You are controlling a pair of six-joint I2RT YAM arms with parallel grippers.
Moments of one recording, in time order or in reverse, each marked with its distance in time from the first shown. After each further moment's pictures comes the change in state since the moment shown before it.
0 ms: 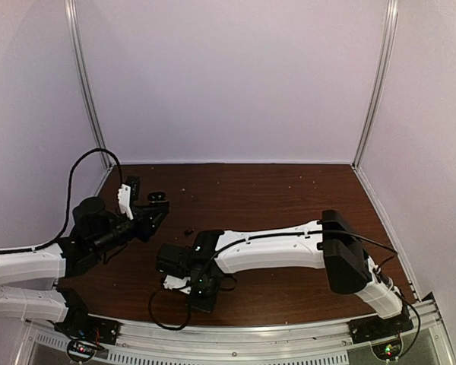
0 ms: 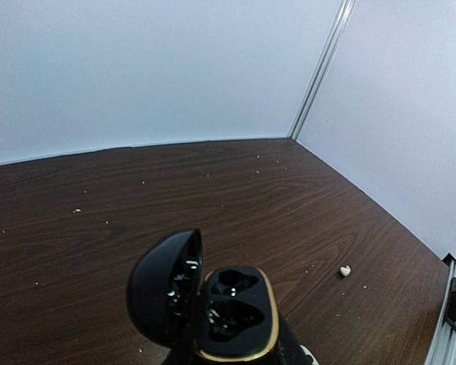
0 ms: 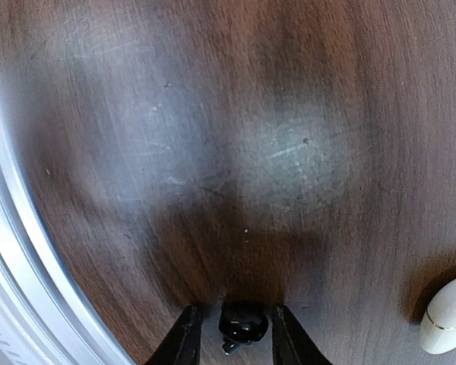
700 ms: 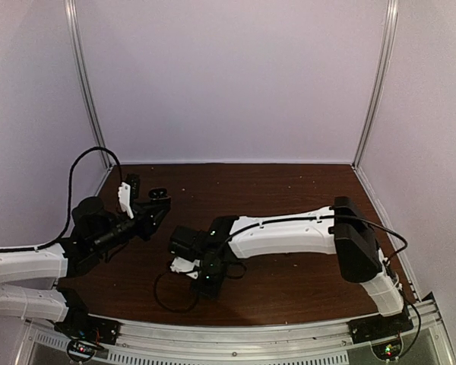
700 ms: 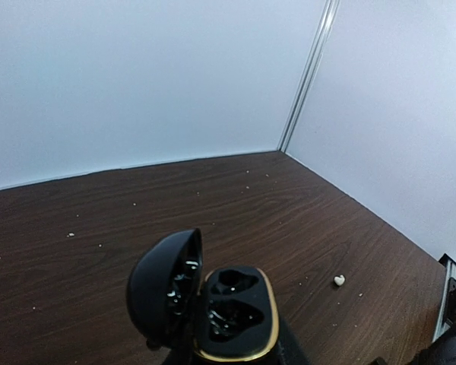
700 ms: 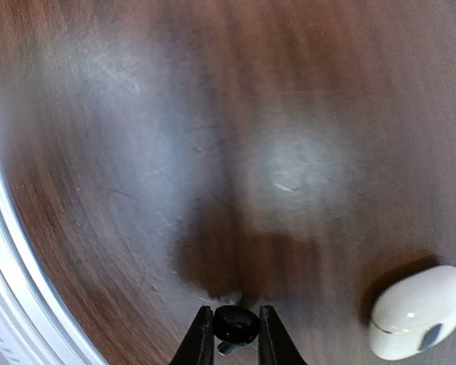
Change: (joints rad) left arm 0.000 0.023 -0.005 0.069 0.019 0.029; right arm -0.059 -0.052 -0.078 0.087 -0.027 -0.005
